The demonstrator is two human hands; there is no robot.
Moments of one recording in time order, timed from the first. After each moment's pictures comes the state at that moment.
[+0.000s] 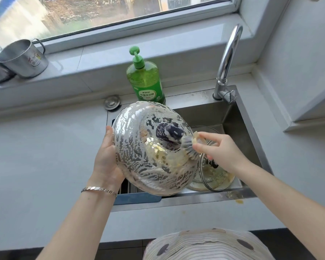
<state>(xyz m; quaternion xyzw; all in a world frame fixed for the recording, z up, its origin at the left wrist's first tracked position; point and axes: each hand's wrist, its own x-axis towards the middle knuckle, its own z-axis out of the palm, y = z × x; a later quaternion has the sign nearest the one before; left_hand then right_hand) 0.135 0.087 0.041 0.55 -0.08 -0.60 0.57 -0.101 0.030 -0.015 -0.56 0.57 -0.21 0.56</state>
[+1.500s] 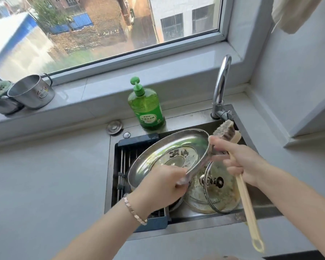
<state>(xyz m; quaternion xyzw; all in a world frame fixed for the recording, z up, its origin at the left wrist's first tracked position) 0.093 0.068 0.028 0.47 -0.84 -0.20 0.17 -0.115 0.005 0.031 -0.27 0.57 -0.25 0.73</state>
